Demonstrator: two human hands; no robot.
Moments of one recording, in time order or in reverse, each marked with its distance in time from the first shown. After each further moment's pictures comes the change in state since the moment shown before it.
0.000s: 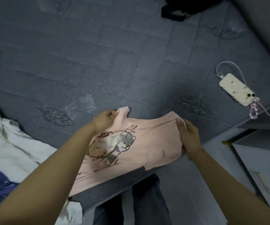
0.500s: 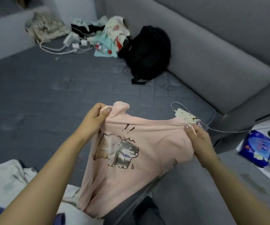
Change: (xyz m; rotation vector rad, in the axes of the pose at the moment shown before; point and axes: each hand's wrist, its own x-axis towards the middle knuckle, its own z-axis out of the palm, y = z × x) left_hand -0.193 0.142 -0.133 -0.300 0.163 0.653; right_hand -0.185 -0.153 -0.088 0.034 0.211 -0.349
